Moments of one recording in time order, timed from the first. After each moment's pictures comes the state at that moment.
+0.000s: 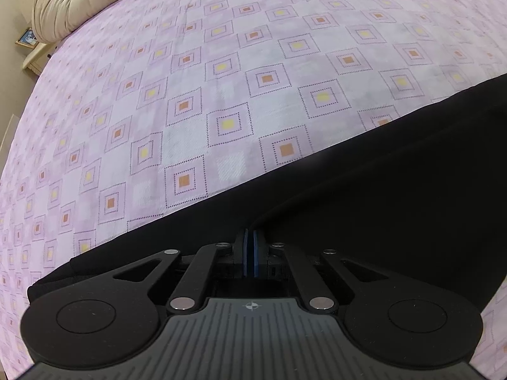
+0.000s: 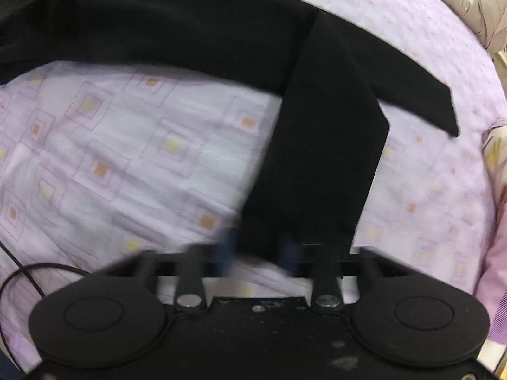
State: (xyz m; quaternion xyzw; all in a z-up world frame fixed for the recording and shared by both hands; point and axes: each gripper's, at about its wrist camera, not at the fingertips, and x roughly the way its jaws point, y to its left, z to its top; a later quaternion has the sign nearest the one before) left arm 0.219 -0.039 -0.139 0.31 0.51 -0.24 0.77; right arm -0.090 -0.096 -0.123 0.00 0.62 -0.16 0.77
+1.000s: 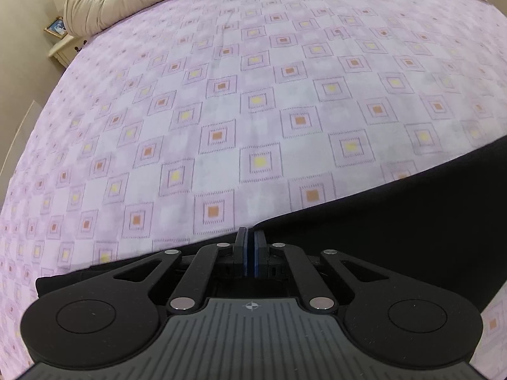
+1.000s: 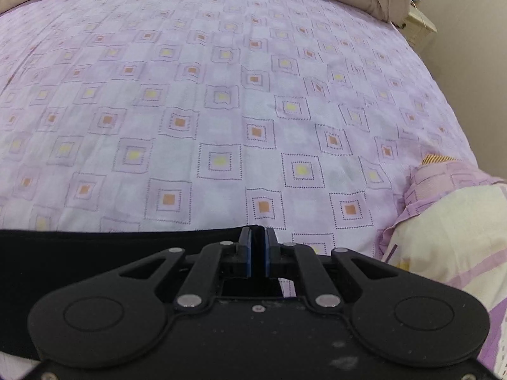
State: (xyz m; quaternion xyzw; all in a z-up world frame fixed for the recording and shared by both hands) left arm 0.241 -0.043 -0.119 0.27 0.49 -0.20 0.81; right arm 0.030 -0.413 -0.129 0.11 0.54 -0.31 0.78
